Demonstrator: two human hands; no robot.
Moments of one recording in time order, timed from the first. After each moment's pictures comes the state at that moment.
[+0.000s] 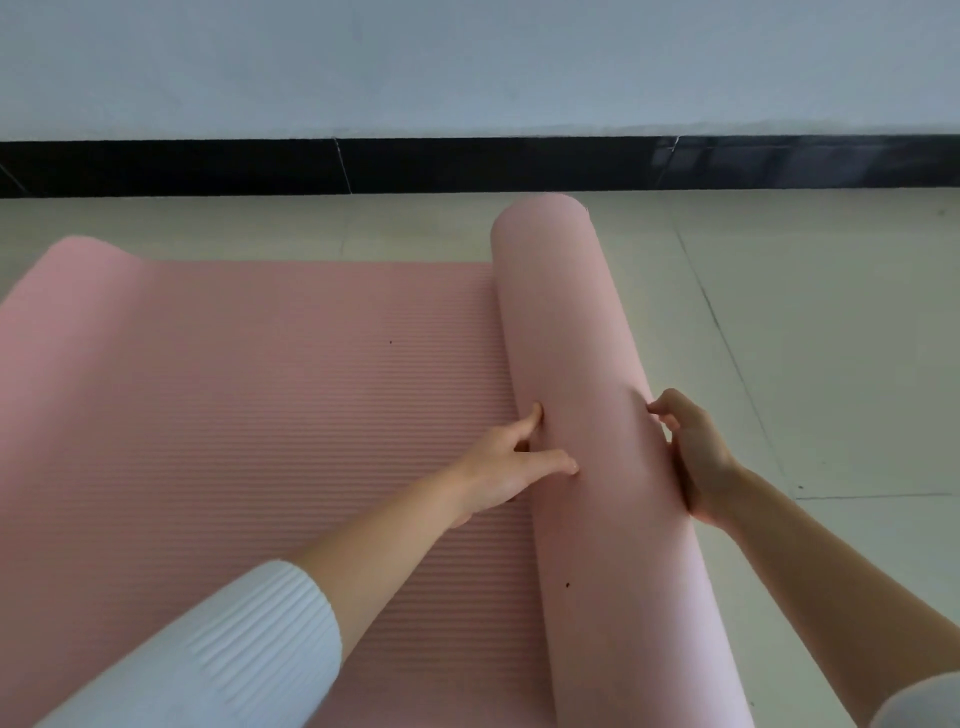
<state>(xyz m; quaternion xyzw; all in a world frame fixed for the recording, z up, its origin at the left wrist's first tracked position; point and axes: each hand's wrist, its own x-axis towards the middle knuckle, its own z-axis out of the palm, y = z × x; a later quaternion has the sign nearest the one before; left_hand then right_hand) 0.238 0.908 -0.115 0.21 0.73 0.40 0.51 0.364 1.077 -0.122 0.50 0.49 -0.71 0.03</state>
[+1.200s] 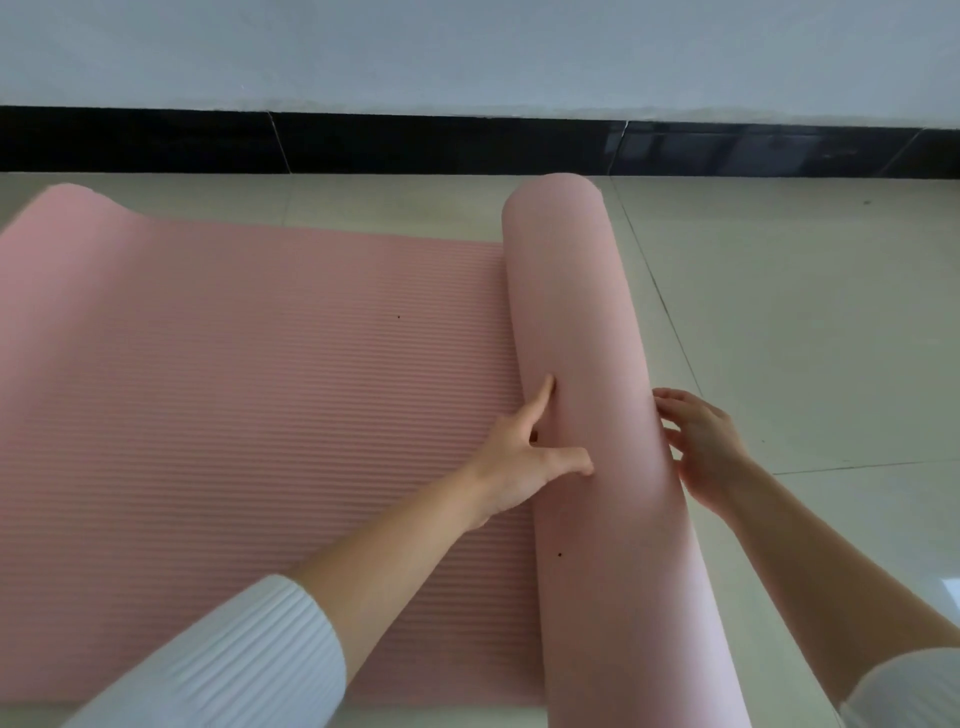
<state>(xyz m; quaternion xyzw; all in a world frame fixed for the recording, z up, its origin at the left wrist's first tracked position) 0.276 0.949 -0.122 0.23 0.69 0.44 0.53 0.401 1.114 -0.129 0.55 0.50 -0.65 -0.15</state>
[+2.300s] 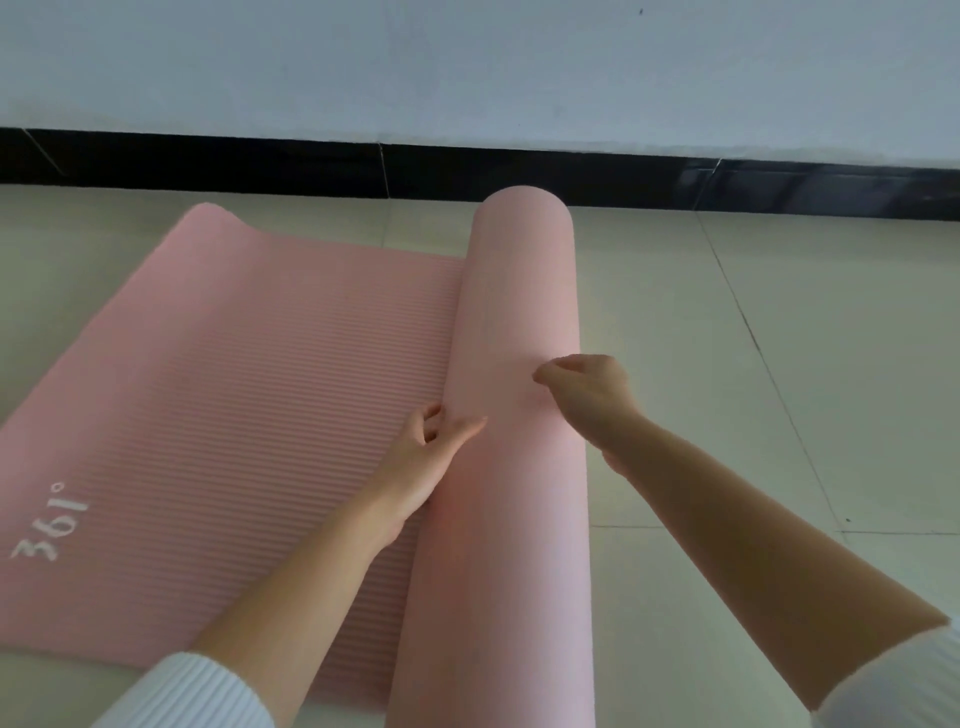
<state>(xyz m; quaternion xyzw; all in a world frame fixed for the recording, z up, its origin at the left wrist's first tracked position) 0.173 0.823 -0.122 0.04 0.75 0.52 0.41 0.238 0.994 -0.081 0.45 0.73 -0.52 -0.04</state>
